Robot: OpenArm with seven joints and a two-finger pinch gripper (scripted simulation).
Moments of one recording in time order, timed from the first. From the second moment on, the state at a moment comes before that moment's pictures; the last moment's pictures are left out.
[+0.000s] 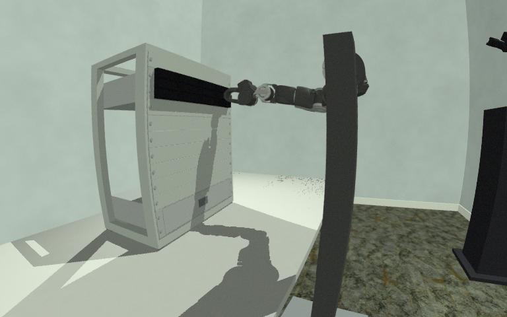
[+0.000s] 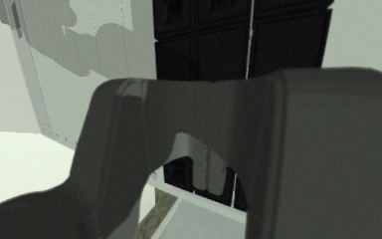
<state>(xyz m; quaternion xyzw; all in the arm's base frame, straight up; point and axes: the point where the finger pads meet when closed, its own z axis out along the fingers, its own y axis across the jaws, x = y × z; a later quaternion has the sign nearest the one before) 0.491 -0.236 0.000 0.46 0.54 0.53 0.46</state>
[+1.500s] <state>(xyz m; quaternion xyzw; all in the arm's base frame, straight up) 0.497 -0.235 0.000 0.46 0.54 0.53 0.46</state>
